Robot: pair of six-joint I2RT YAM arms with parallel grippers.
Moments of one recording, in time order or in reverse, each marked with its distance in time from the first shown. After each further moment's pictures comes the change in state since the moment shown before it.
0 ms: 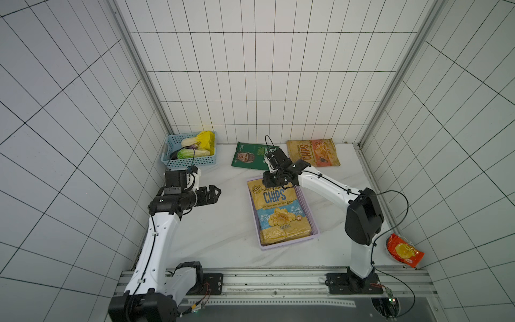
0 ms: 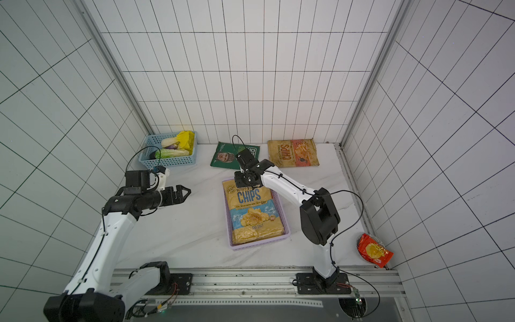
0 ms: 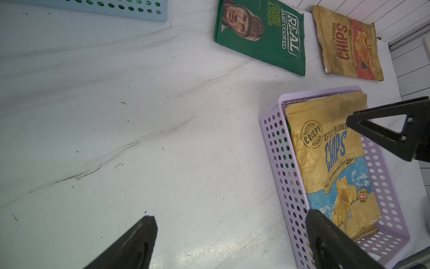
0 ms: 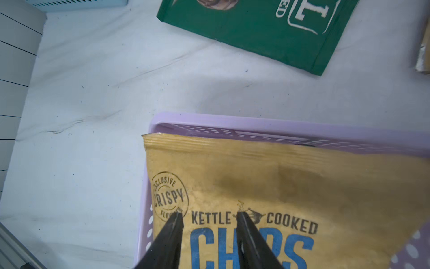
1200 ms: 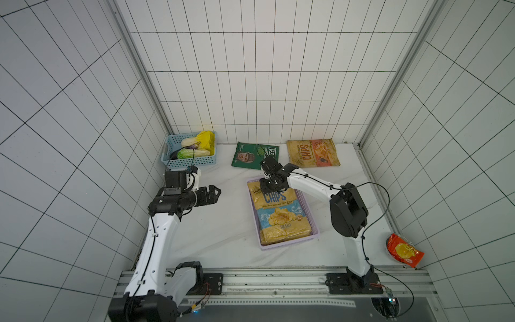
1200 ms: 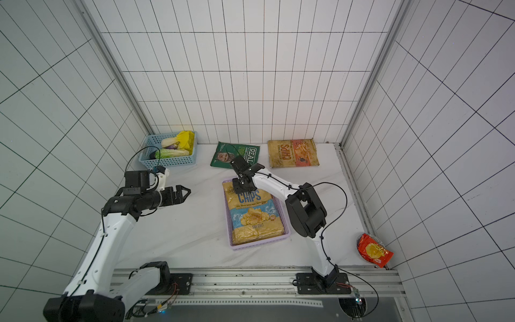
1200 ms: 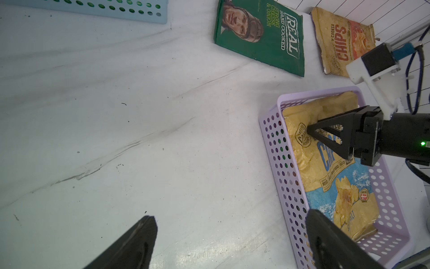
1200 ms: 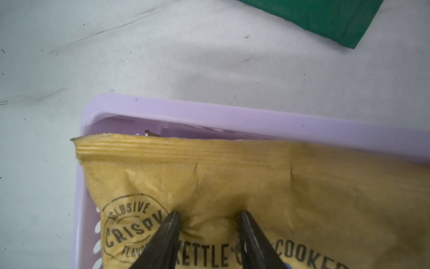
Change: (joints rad) left arm 0.000 -0.010 -0.002 0.000 0.000 0.000; right arm 0.026 0.136 0.027 -0.006 0.049 -0.040
